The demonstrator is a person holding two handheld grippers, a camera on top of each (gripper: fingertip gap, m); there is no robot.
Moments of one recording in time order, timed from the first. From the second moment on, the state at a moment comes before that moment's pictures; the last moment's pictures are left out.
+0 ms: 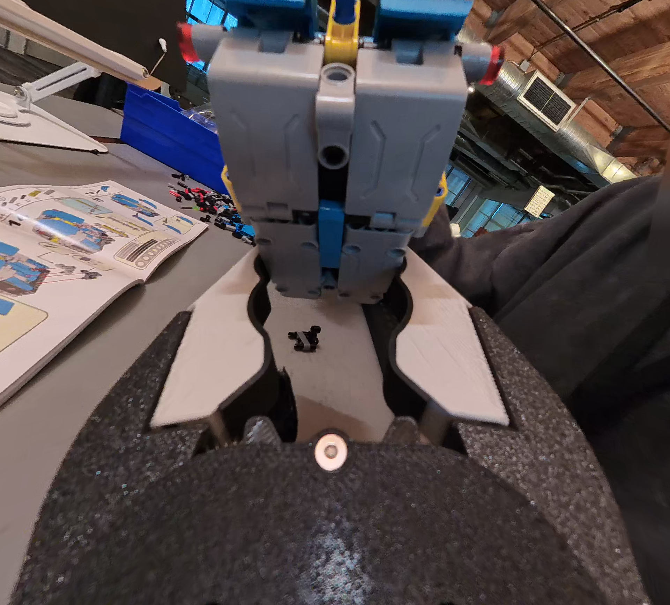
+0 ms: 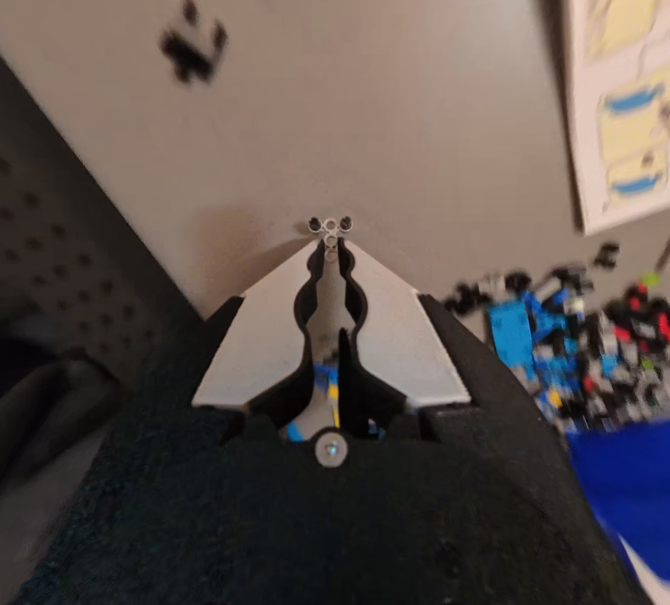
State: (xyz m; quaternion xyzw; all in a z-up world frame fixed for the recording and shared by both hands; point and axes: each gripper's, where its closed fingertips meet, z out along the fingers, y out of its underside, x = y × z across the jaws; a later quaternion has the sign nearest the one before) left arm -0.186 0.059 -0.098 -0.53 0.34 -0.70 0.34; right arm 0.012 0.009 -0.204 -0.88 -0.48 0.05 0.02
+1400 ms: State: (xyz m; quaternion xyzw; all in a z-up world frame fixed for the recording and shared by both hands) left arm -0.179 0.046 -0.107 -0.54 0.38 -0.66 0.35; right arm -0.120 0.036 -0.088 -0.72 -0.39 0.39 0.43
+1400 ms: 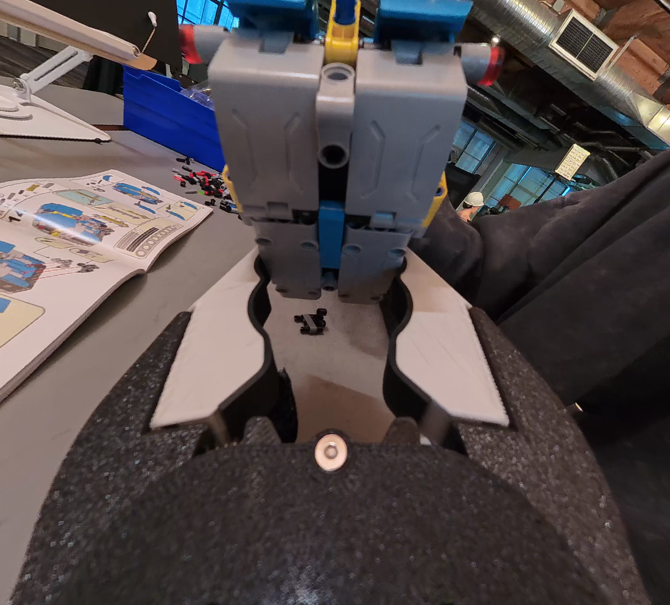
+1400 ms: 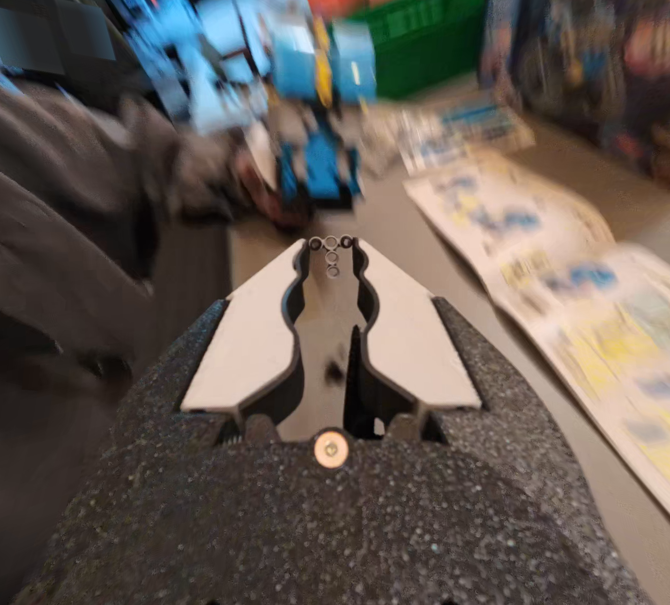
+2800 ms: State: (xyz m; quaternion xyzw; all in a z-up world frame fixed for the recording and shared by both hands) left arm -0.189 0.039 -0.079 -0.48 0.32 -0.75 0.31; right arm -0.191 0.058 -0.031 -0.57 -0.20 0.61 0.51
